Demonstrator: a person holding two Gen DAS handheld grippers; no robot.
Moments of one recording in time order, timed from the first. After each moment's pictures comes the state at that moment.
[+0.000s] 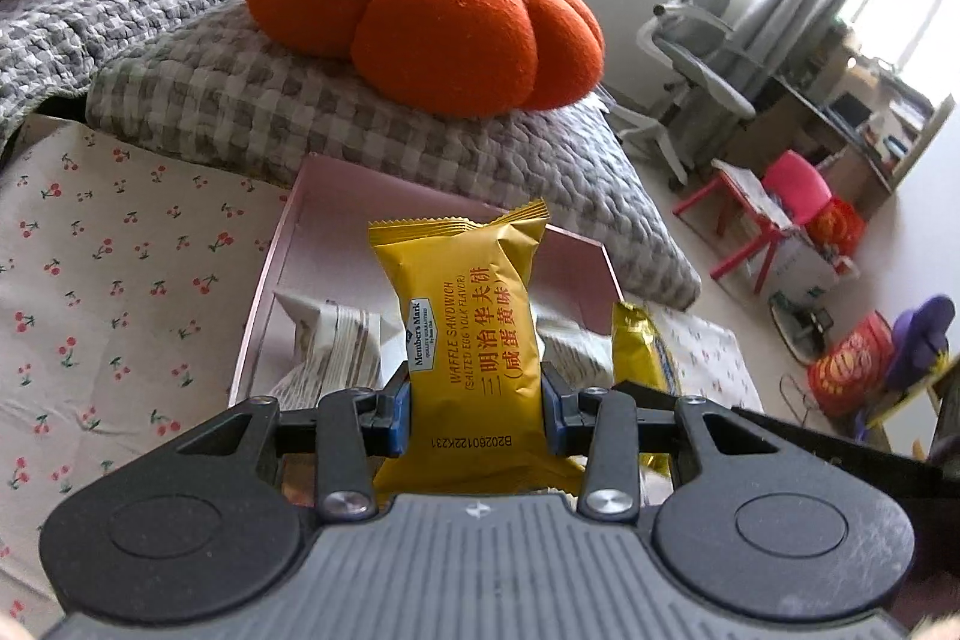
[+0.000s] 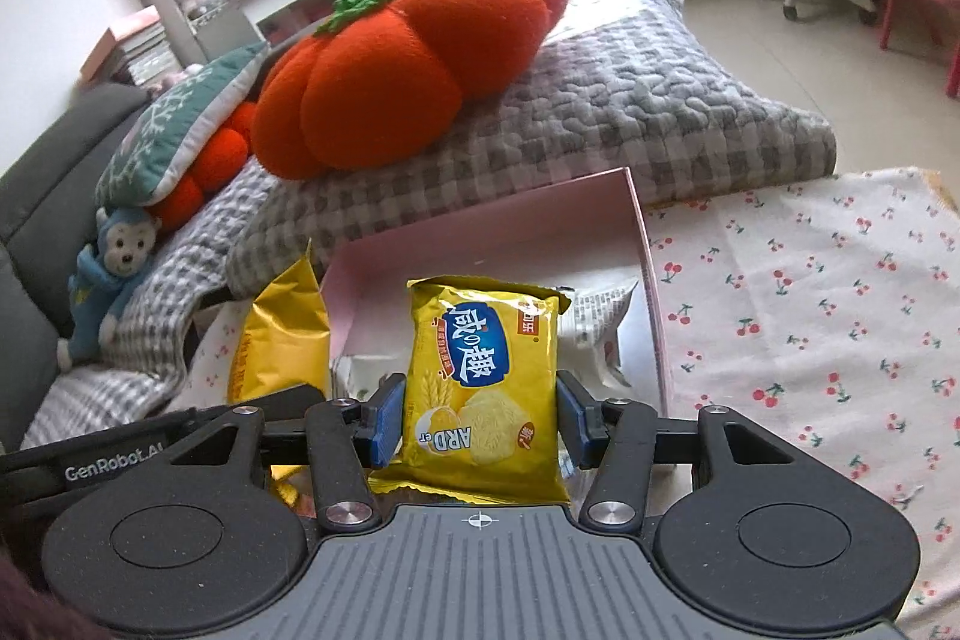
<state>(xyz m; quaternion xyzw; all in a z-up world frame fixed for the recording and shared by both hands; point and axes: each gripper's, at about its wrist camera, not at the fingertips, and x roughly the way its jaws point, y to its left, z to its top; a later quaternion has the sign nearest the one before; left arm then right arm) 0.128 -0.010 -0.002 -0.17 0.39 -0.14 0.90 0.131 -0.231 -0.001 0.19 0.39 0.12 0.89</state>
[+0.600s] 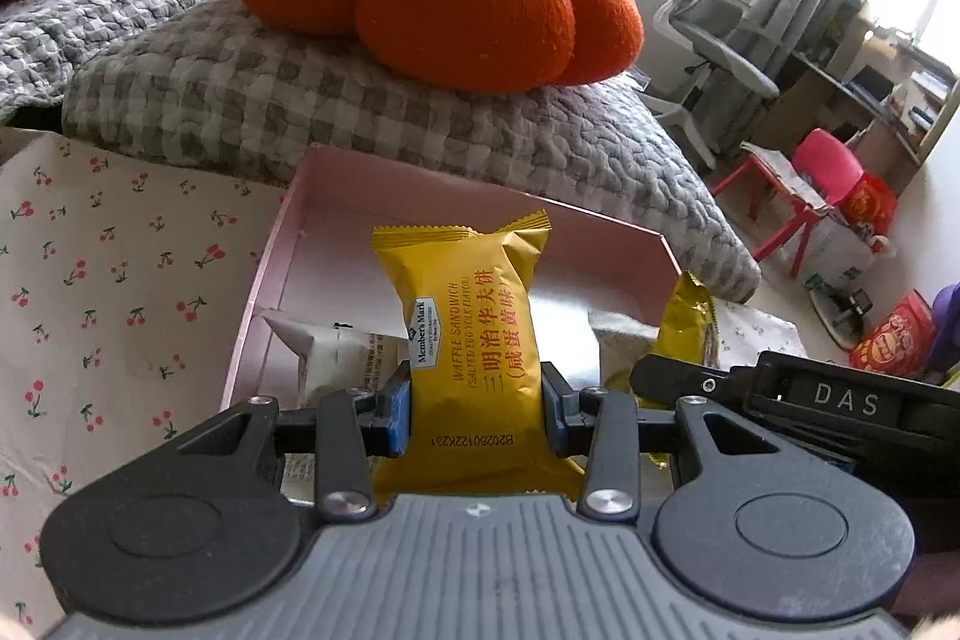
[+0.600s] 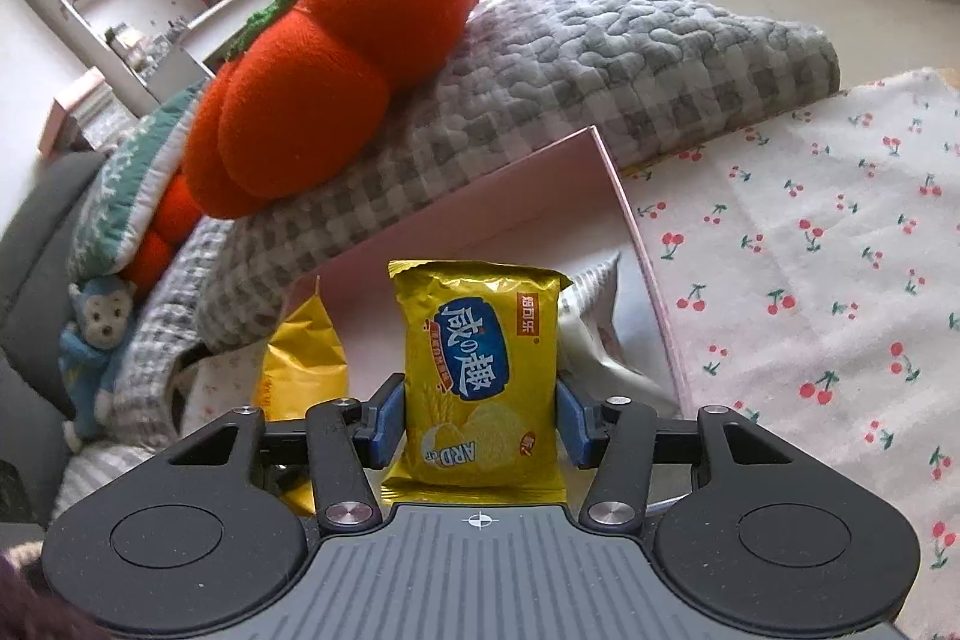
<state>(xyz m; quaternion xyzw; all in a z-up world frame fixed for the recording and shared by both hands) 0.158 -0.018 -0.033 -0.13 0.39 -0.13 0.90 0.173 -0.240 -0.041 0.26 0.41 0.09 0.87</state>
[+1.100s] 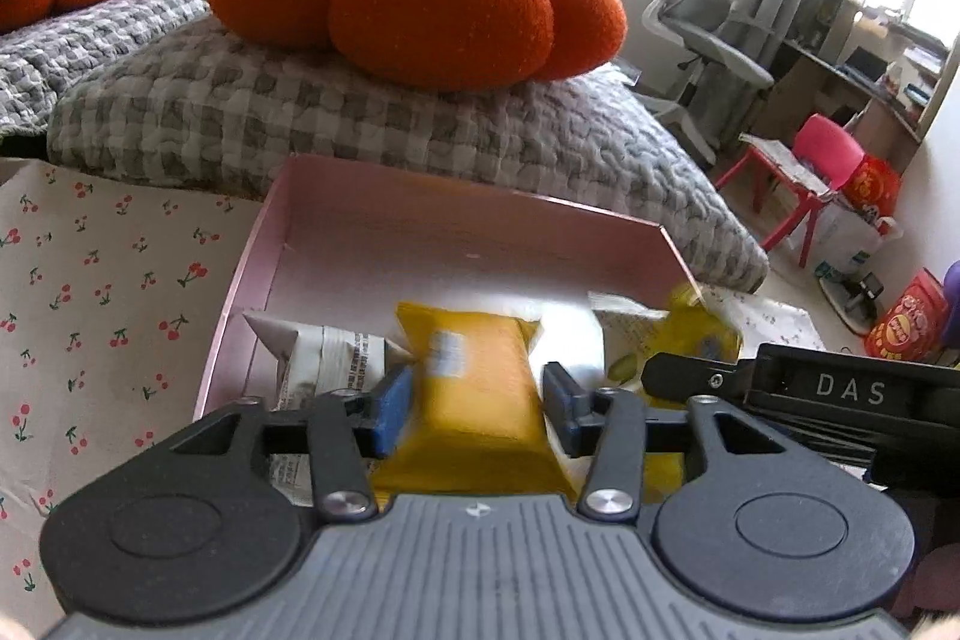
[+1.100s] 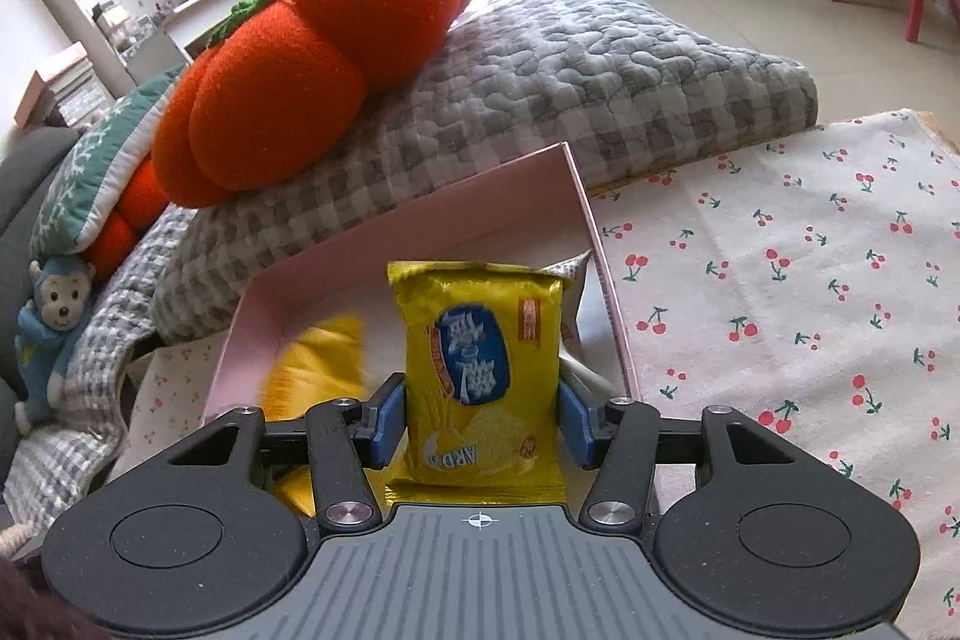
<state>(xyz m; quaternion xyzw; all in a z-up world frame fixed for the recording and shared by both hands) 0.156 -0.027 -0.036 -0.10 0.37 -0.13 0.91 0.174 -0.242 -0.045 0.23 0.40 0.06 0.88</state>
